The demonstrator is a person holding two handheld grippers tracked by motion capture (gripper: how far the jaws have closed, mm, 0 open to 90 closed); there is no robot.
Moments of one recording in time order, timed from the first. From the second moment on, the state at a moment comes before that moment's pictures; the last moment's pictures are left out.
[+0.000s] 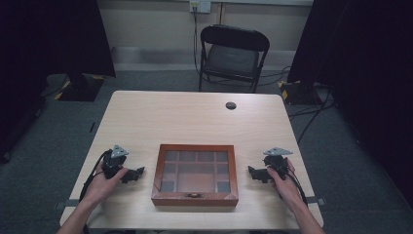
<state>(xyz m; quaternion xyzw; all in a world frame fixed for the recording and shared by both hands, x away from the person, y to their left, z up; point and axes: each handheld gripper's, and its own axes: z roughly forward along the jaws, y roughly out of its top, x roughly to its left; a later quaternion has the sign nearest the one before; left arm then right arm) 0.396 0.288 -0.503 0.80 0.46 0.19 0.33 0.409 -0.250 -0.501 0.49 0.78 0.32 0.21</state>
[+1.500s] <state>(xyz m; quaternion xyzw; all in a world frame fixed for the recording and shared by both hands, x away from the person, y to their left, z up) 0.396 0.288 -0.503 0.80 0.46 0.19 0.33 0.382 -0.179 -0.404 0.29 0.84 0.46 0.05</state>
